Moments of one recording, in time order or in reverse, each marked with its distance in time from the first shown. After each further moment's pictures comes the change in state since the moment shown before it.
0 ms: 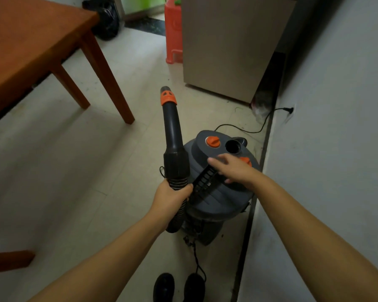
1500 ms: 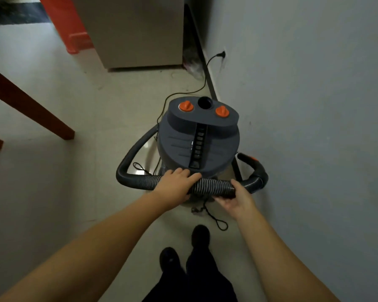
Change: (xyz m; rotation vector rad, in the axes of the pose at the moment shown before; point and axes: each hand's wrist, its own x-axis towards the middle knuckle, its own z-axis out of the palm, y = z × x) left_hand 0.075 -0.052 -0.083 1.562 -0.845 1.043; right_hand -0.080 0.017 0.206 2.046 0.748 0.575
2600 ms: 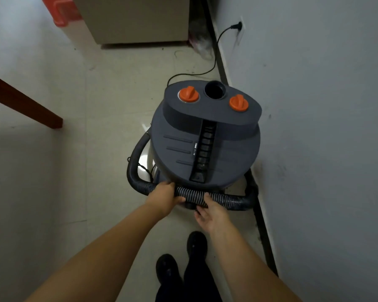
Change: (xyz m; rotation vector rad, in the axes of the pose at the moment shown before) left_hand 0.084 -0.065 0.126 -0.584 -0.200 -0.510; right_hand 0.131 0.058 0.035 -0.239 0.154 0.156
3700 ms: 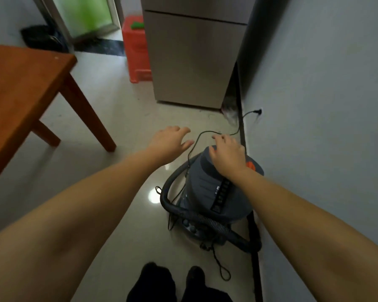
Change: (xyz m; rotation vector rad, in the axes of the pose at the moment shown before) left_hand -0.176 0.075 -0.293 0.266 0.606 0.151; right_hand -0.257 -0.098 0.136 -1.833 0.100 -1.635
